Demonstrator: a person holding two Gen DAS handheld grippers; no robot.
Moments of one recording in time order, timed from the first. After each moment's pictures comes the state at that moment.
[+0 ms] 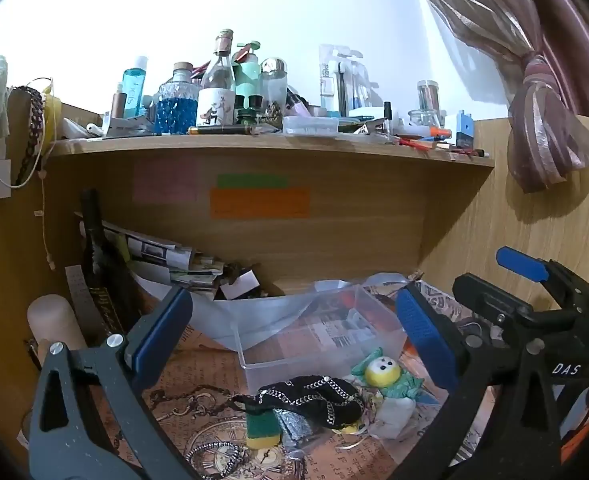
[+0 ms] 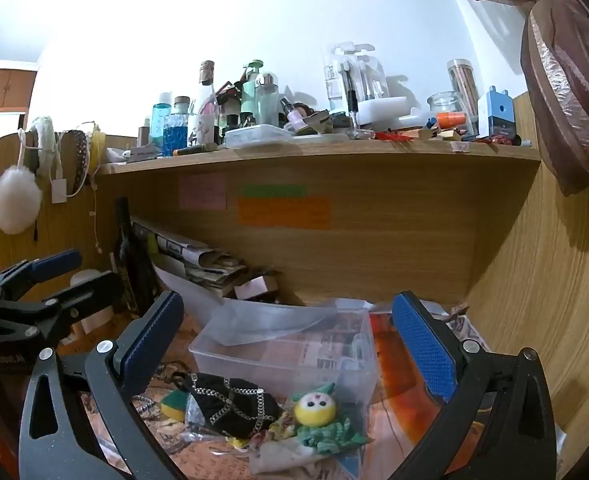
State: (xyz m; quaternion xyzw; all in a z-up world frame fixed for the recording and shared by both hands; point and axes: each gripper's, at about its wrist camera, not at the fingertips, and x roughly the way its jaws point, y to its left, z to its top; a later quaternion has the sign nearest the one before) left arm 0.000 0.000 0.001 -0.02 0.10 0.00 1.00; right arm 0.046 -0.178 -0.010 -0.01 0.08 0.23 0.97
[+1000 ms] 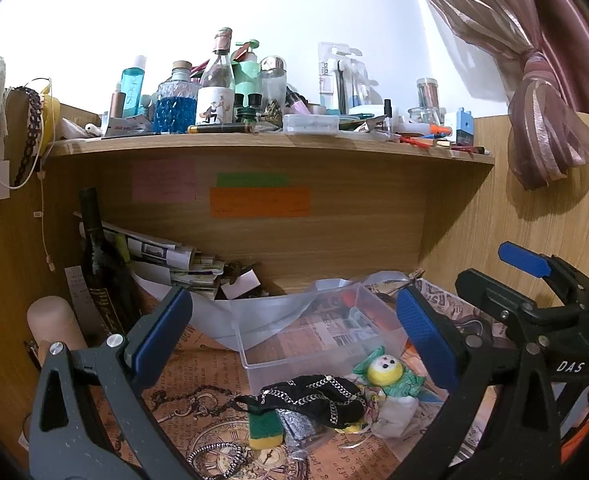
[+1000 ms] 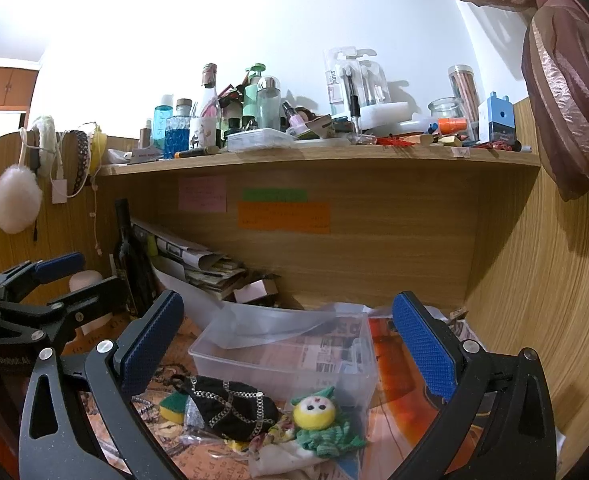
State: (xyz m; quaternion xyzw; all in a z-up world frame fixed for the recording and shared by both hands) left arm 0.004 0.001 -0.002 -0.01 0.10 0.00 0.99; right arm 0.044 -0.178 -0.010 -0.02 0.07 0.23 0.97
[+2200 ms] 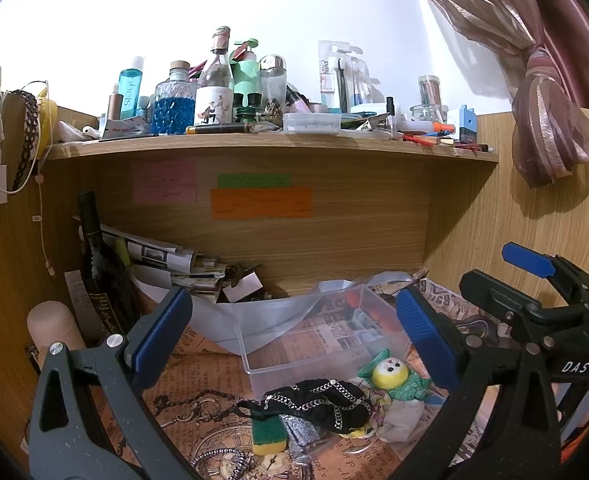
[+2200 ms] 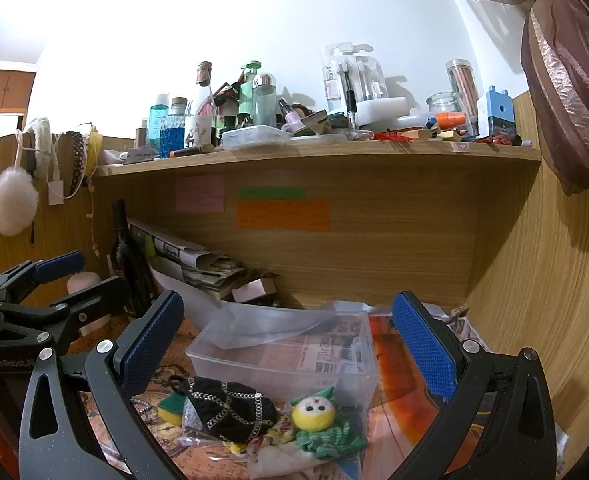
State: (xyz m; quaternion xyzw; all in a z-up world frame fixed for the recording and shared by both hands) left arm 0.013 0.001 -0.002 -0.01 0.10 0.00 0.99; right arm 0.049 -0.177 -0.013 -0.02 0.08 0.23 0.97
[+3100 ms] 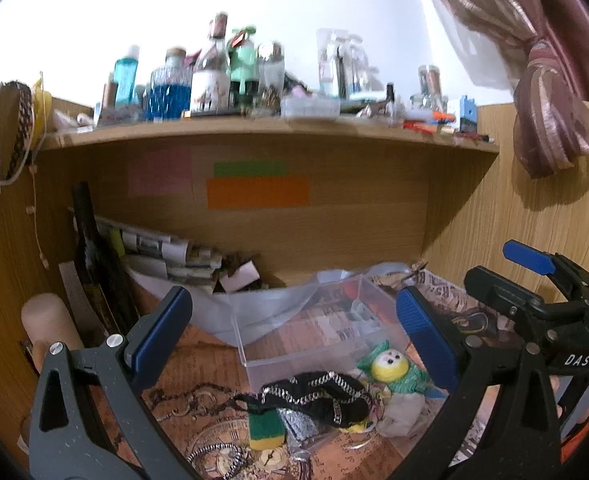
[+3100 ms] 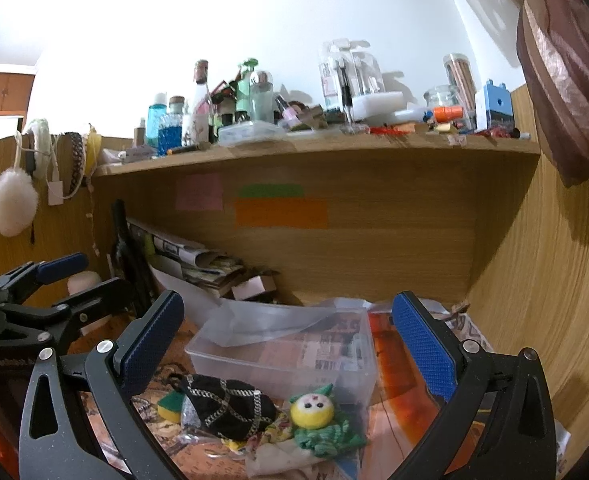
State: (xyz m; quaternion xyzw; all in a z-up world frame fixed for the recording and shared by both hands) left arm 0.022 0.000 -0.013 -0.01 0.13 0.00 0.99; right arm 0.052 -0.183 -0.017 -0.01 0.09 0.23 0.97
